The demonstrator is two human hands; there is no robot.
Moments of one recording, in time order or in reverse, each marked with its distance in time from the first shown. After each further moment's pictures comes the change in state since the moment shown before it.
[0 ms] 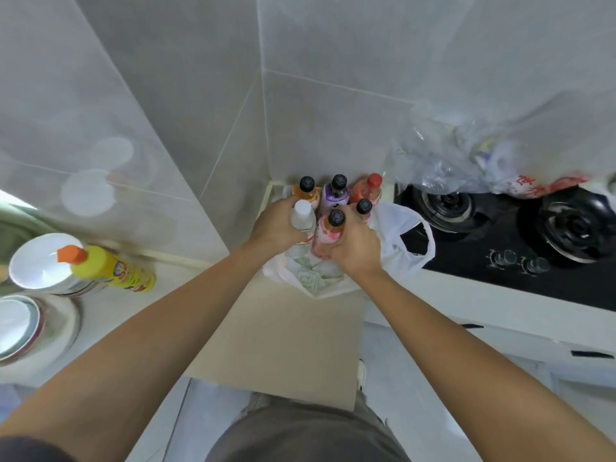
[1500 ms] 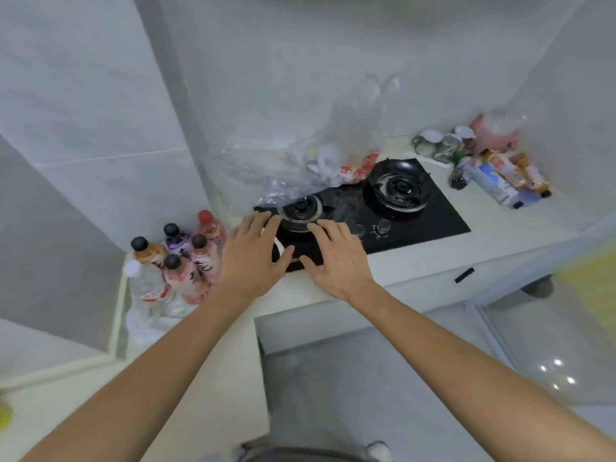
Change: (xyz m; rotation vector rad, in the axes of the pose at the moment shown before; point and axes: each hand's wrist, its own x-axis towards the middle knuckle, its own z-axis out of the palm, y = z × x) left_hand -0.068 0.197 0.149 0.593 0.175 0.708; right_hand -0.127 0.178 -0.177 -0.373 0.327 -0.033
